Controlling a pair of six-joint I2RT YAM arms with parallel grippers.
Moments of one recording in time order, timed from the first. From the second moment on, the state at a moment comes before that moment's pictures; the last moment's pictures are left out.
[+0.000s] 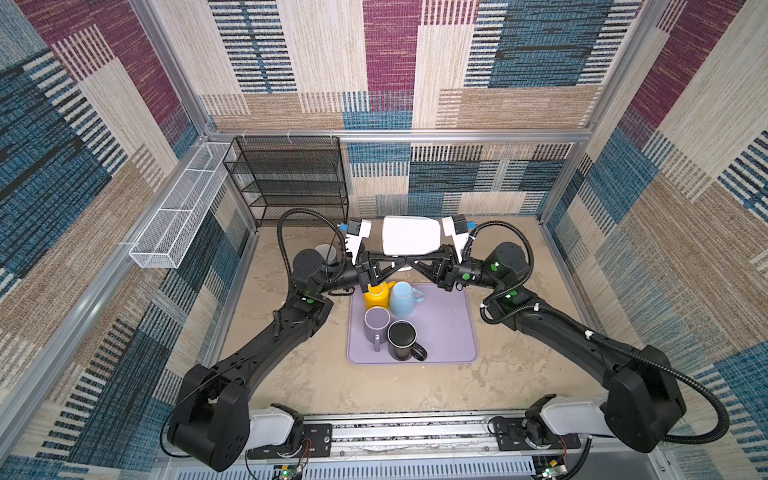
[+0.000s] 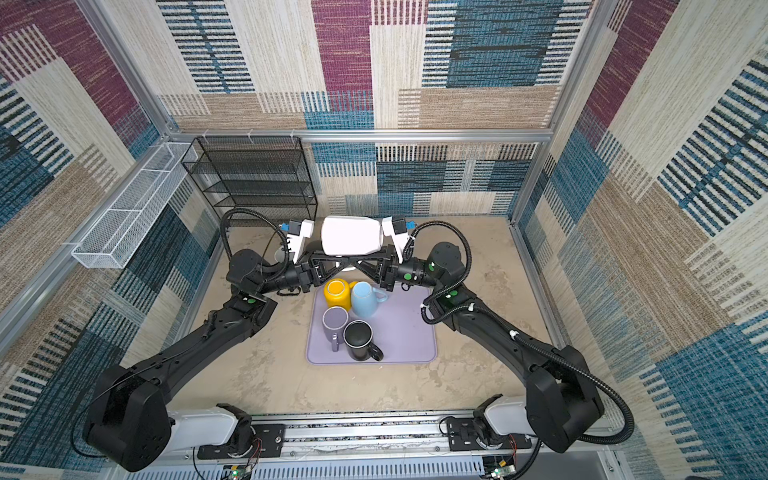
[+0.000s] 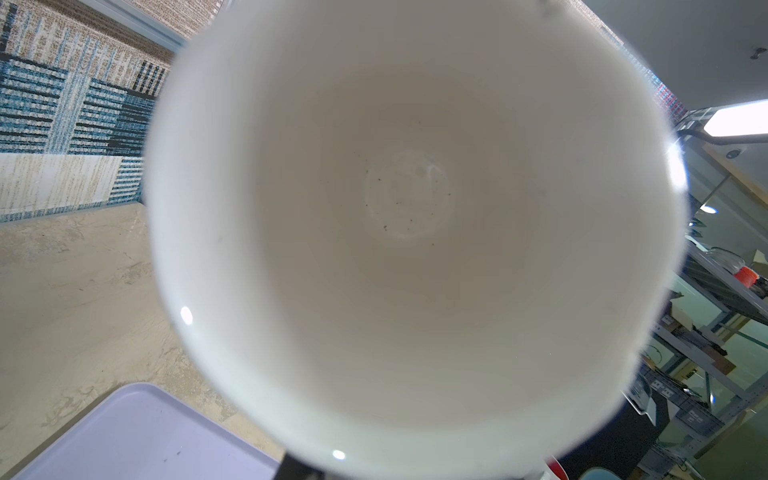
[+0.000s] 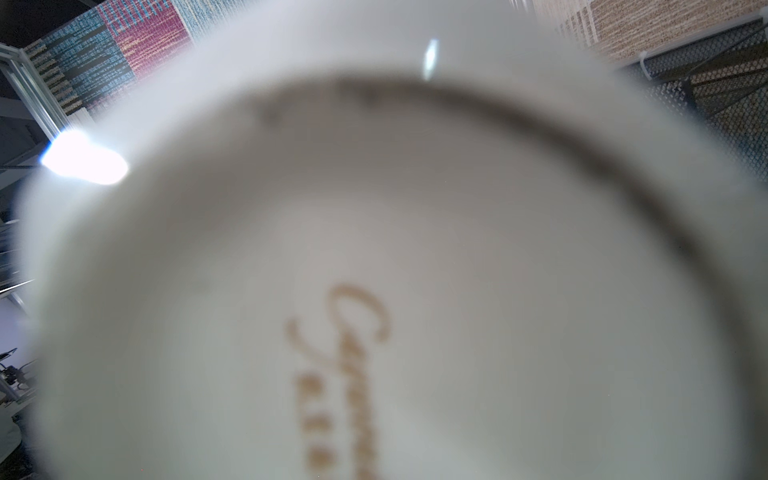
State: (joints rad) left arm -0.42 1.31 0.88 0.75 0.98 -0.84; right arm 0.54 1.34 0.95 0.66 -0.87 0.62
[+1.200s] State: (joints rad) left arm -0.42 1.26 0.88 0.64 0.95 -0.75; right arm 0.54 1.32 0.94 0.62 -0.86 0.63
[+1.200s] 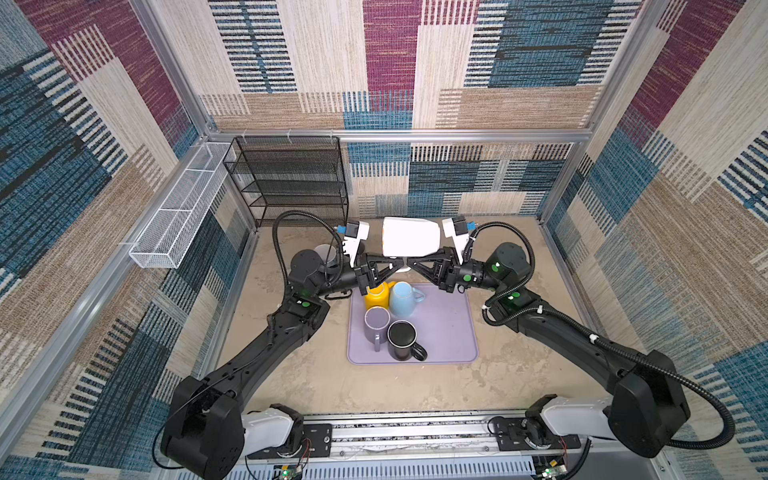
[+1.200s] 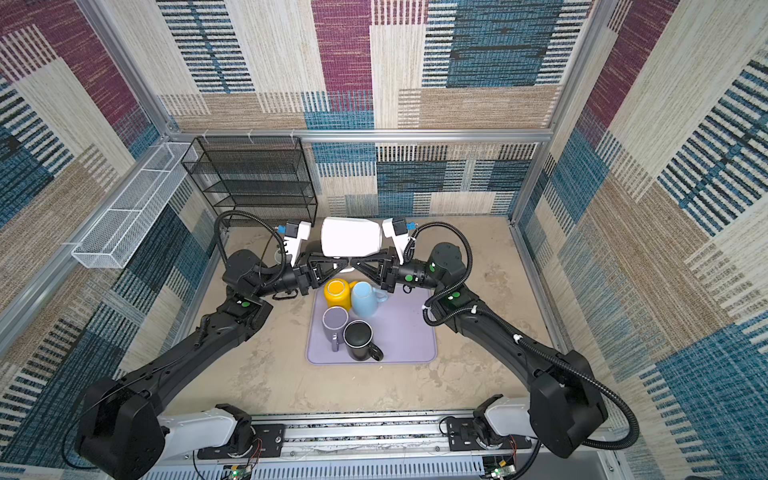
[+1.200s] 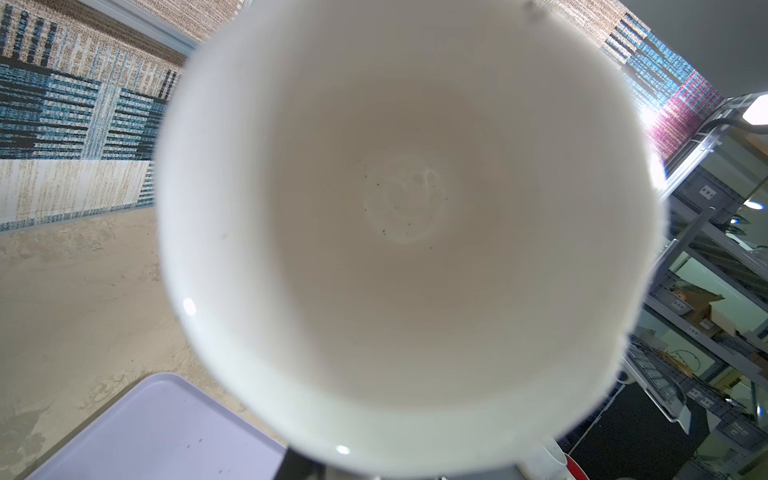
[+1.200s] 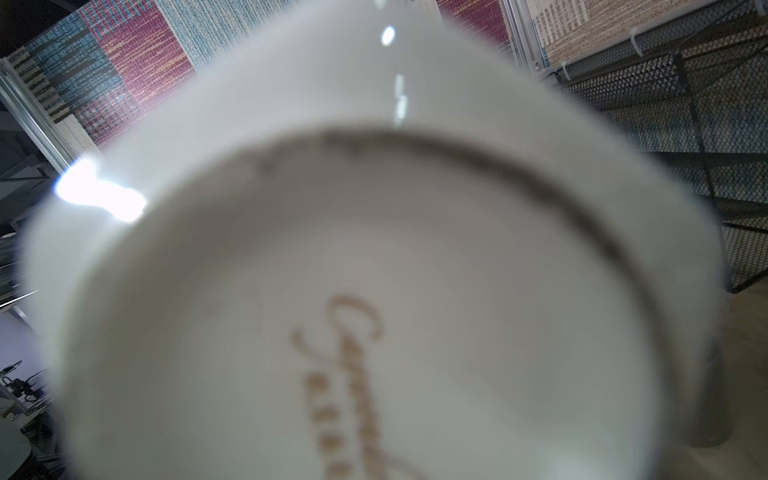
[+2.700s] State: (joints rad) left arm -0.43 1.25 0.85 0.75 0.91 -0.83; right arm 0.58 1.40 0.93 0.82 -0.86 0.67
